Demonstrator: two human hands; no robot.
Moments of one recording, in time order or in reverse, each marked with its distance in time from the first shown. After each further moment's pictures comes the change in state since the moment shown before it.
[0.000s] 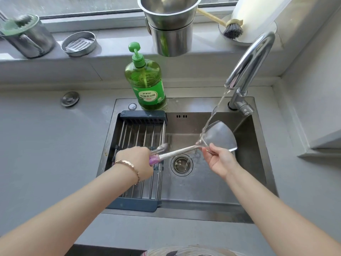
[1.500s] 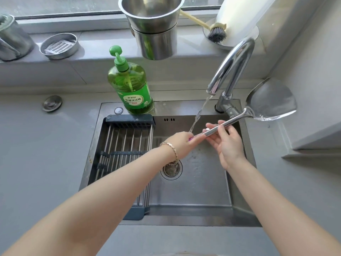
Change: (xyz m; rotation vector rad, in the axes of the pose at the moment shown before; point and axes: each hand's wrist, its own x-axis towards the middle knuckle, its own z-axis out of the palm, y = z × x) left_hand 0.086 0.113 -0.008 -0.600 0.020 0.354; right_hand -0.024 -0.049 0.013 -0.246 -0.060 -0.534
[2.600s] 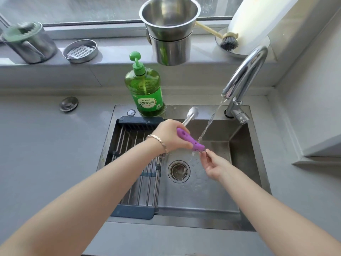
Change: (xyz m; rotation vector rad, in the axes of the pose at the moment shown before) left_hand -0.042 -0.019 -0.060 -0.102 0.167 0.002; right_hand 0.000 0.054 0.011 0.330 0.281 0.650
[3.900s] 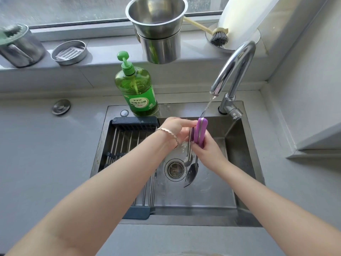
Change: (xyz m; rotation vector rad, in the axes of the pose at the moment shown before) left_hand 0.016 0.049 0.018 -1.189 -0.093 -0.431; right_hand -0.023 -0.011 0.002 -1.230 -0.439 -0.937
